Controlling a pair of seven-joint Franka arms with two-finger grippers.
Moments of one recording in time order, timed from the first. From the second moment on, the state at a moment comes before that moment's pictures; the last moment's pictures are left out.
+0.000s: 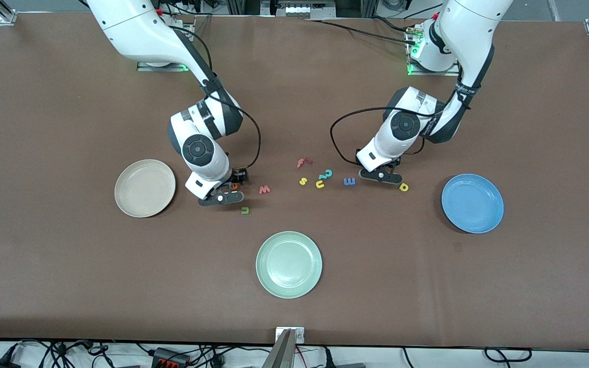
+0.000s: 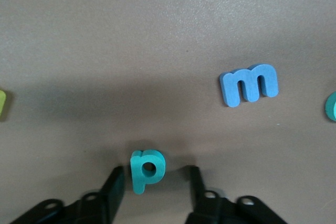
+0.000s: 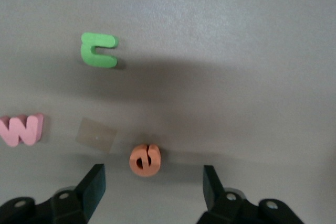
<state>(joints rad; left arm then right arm) -0.30 0.45 -0.20 -2.21 0.01 2.57 -0.34 0.51 0.62 0.01 -1.82 0.02 2.36 0.35</state>
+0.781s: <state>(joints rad) -0.26 0.37 -0.18 -2.11 0.04 2.36 -0.33 0.51 0.65 0.01 -1.81 0.02 2.38 0.35</state>
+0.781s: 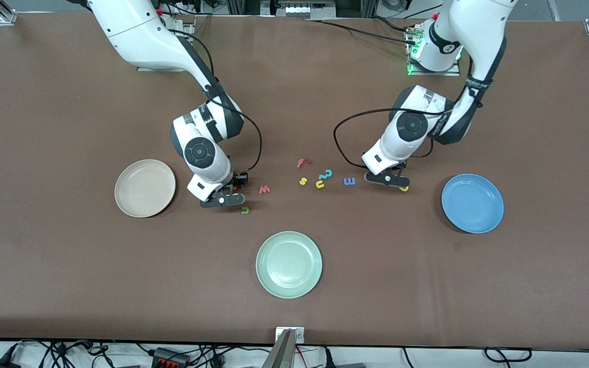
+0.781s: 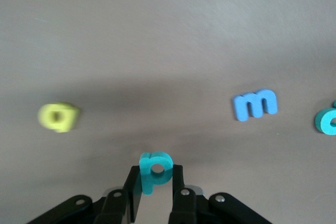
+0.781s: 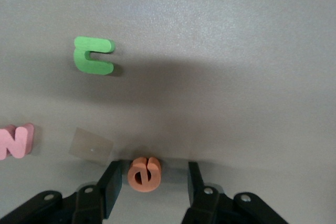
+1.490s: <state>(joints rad) 0.09 0.38 -0.17 -2.00 0.12 2.26 0.13 0.51 0.65 0.01 -1.78 0.02 2.38 0.35</state>
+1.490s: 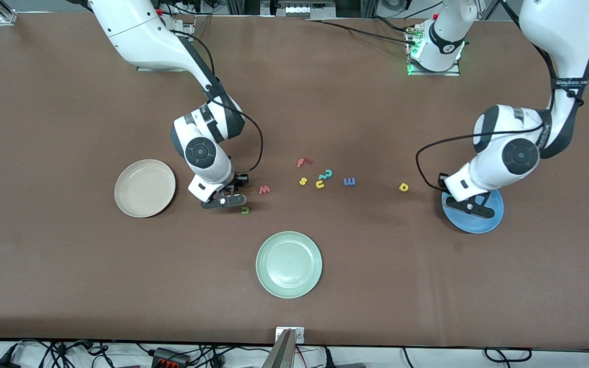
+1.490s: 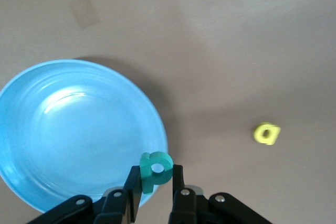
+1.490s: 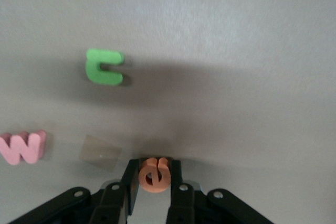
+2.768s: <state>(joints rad) 0.07 0.48 -0.37 -2.06 0.20 2.38 0.01 0.20 0.60 -0.09 -1.75 0.02 2.11 -0.01</state>
